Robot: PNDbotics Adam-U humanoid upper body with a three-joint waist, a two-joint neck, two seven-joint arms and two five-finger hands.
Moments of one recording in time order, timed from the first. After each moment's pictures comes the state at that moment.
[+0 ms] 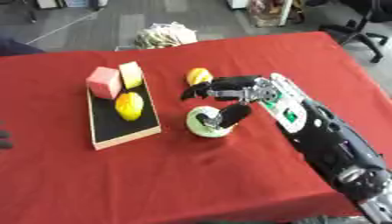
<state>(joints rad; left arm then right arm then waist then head) -0.02 0.32 -0.09 -1.82 -0.13 0.02 0.02 -0.60 -0.54 0.41 -1.36 0.53 -0.50 0.68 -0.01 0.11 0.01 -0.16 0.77</state>
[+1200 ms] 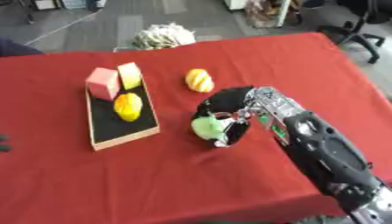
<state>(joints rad) -0.01 0.31 -0.09 -1.81 -0.13 0.02 0.01 -0.59 -0.47 0.35 -1.28 1.08 -0.67 0.50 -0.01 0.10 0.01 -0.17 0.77</state>
